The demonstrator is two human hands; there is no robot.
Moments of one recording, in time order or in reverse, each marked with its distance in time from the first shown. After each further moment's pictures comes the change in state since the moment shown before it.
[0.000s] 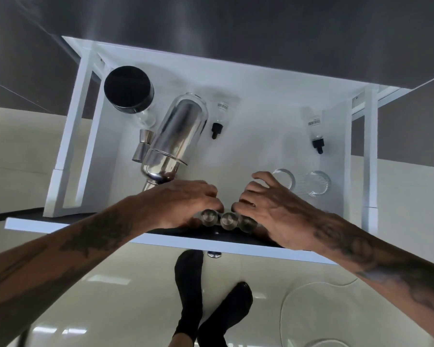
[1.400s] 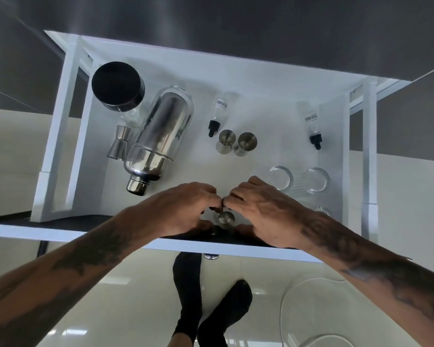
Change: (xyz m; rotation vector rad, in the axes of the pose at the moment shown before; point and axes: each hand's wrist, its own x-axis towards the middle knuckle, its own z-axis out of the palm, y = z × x) left_hand 0.010 0.017 0.004 -0.258 -0.004 -0.222; right_hand 0.012 -0.005 0.008 0.232 0.037 0.062
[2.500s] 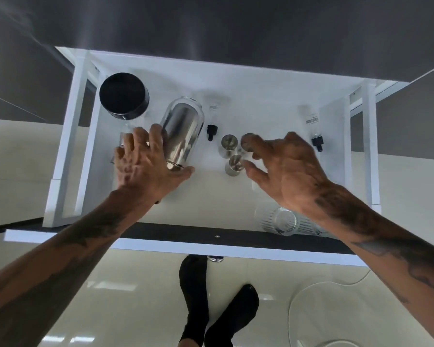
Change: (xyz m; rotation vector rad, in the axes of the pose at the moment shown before) left_hand -0.004 -0.034 -0.043 0.242 0.538 -0.725; right_hand 0.013 0.021 -0.047 -0.118 0.357 0.402
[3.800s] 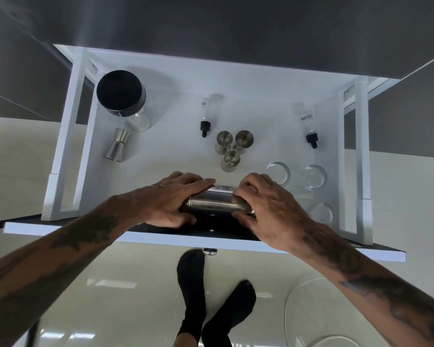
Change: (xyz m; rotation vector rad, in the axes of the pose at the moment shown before) left_hand -0.022 -0.002 0.033 -0.119 -0.615 0.632; right_hand -0.058 -0.018 0.038 0.237 -0.199 -0.005
